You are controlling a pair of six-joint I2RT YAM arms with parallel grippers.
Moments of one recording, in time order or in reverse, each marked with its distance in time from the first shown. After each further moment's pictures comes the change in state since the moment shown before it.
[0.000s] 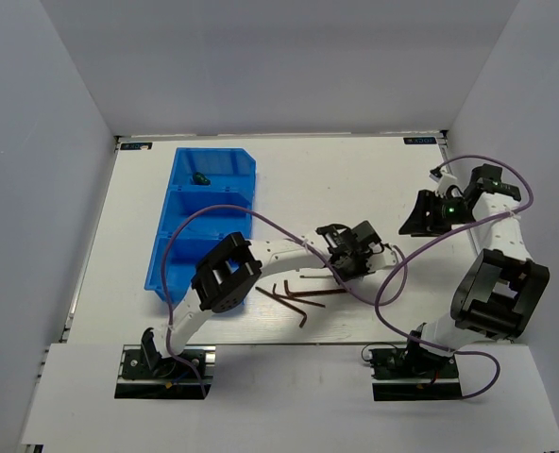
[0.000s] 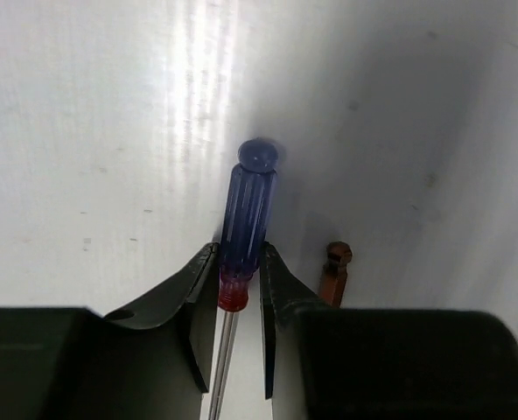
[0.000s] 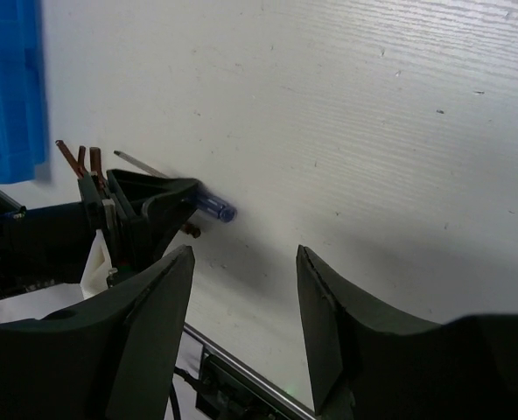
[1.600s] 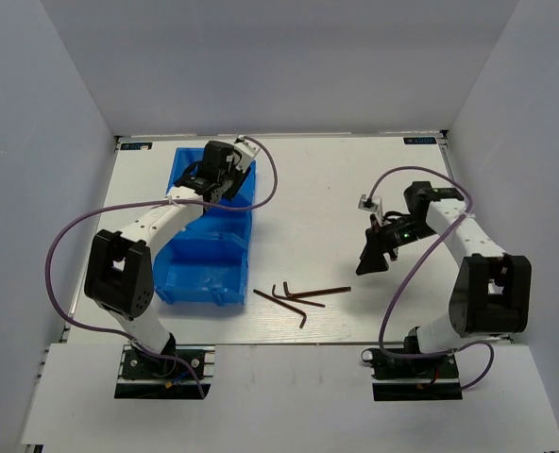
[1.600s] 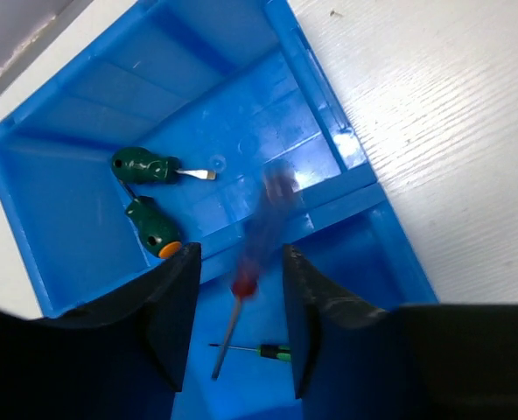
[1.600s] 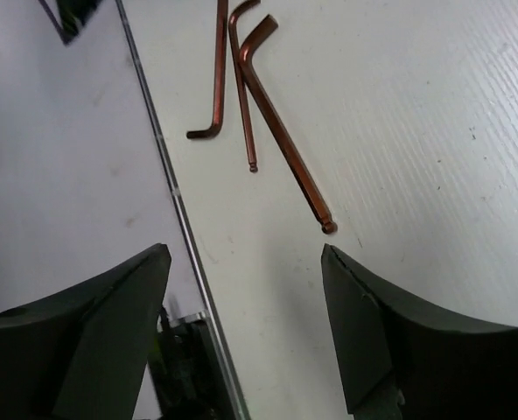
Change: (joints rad) left arm 0.710 -0.585 -0.494 0.312 -0.252 0.010; right arm 0.356 0.002 -0.131 -0.213 -0.273 -0.598
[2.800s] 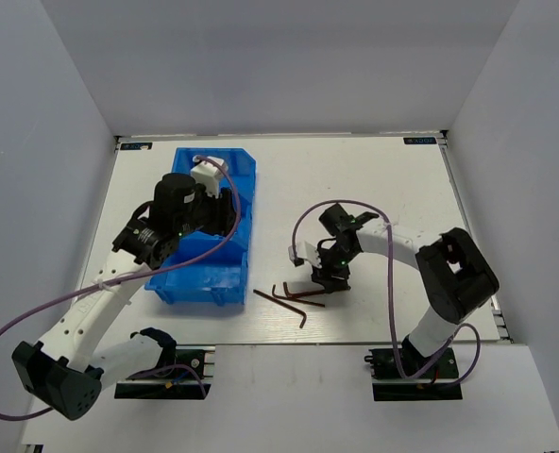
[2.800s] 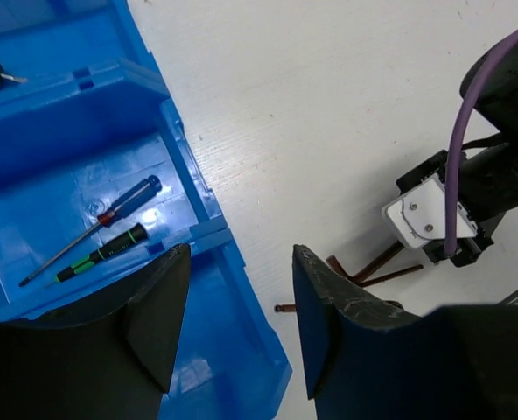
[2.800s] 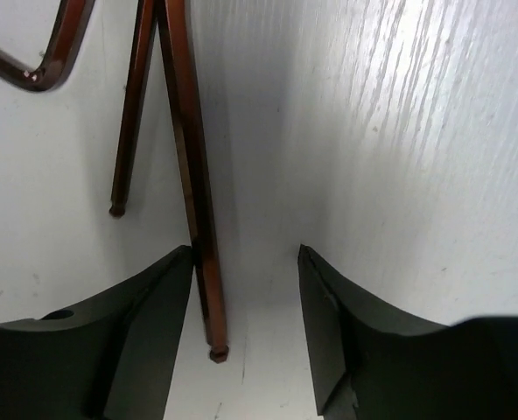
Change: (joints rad) left arm -0.072 -0.617 -0.209 -0.251 0.264 -0.496; right arm 0.585 0.158 -0.122 0.511 0.507 -0.070
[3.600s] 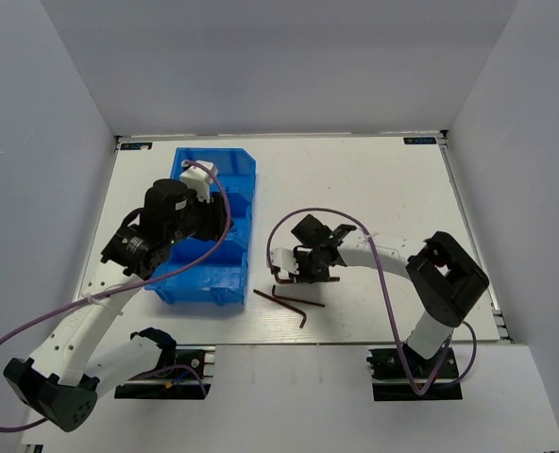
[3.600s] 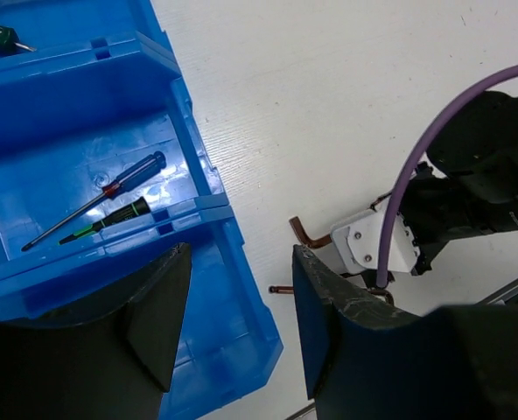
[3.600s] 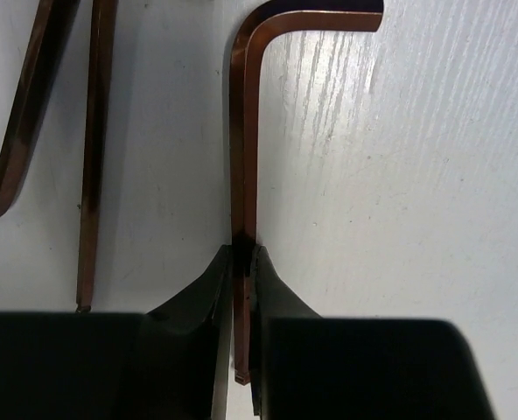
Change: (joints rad) left arm 0.000 -0.077 -0.001 -0.089 -0.036 -0.056; right arm 0.225 0.000 -0.008 0.218 0.268 0.180
